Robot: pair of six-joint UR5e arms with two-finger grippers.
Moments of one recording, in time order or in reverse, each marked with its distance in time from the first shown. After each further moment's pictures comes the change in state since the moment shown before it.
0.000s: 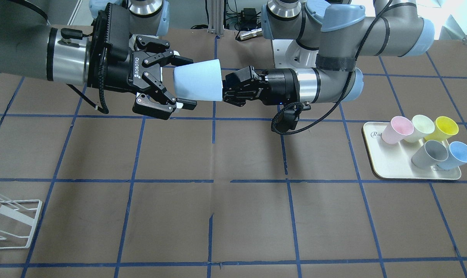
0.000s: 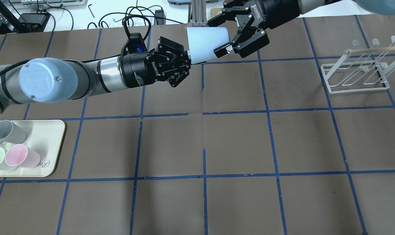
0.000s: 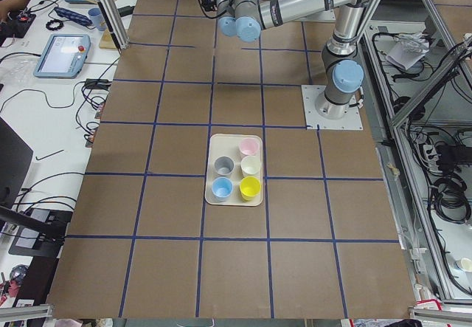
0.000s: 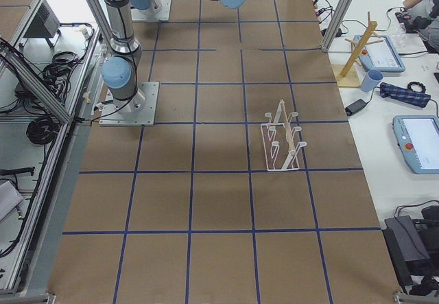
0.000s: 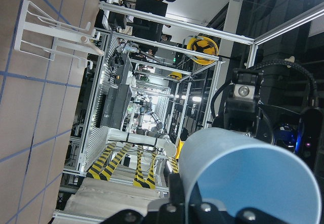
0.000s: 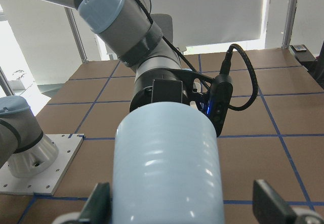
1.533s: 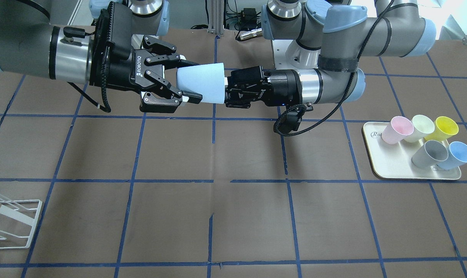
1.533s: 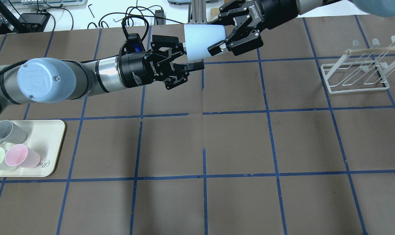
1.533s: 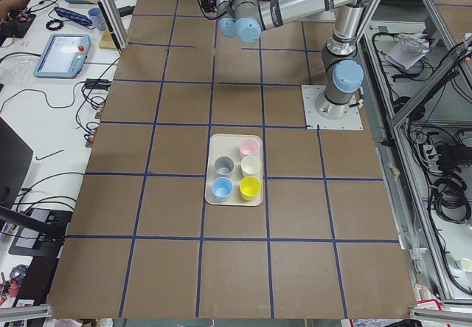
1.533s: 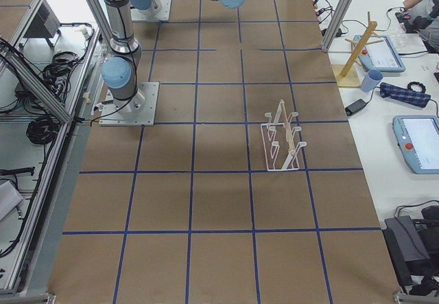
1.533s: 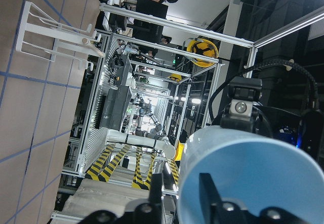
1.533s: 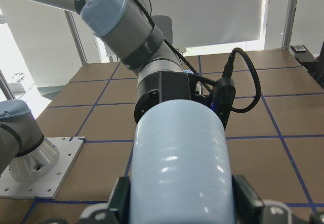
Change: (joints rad) left arm 0.011 0.000 -0.002 -0.002 0.003 -0.010; right arm 0.003 -0.012 0.003 0.001 0.006 0.018
